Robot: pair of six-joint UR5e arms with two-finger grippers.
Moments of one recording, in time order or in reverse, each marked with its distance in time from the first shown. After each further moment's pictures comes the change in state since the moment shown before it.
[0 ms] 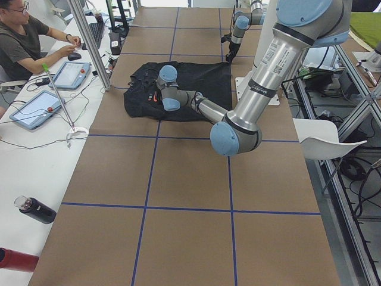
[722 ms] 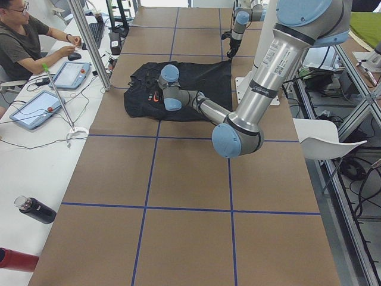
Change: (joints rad) left arm 0.007 0.065 -0.094 0.000 -0.002 -0.102; right arm 0.002 -0.042 0.085 0.000 0.041 -0.003
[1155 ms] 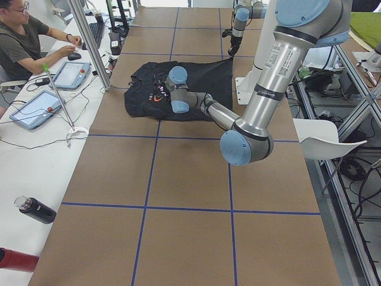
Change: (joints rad) left arm 0.129 0.249 -0.301 0.029 0.053 -0.148; right arm 0.000 -0.022 0.028 0.011 0.051 -0.004
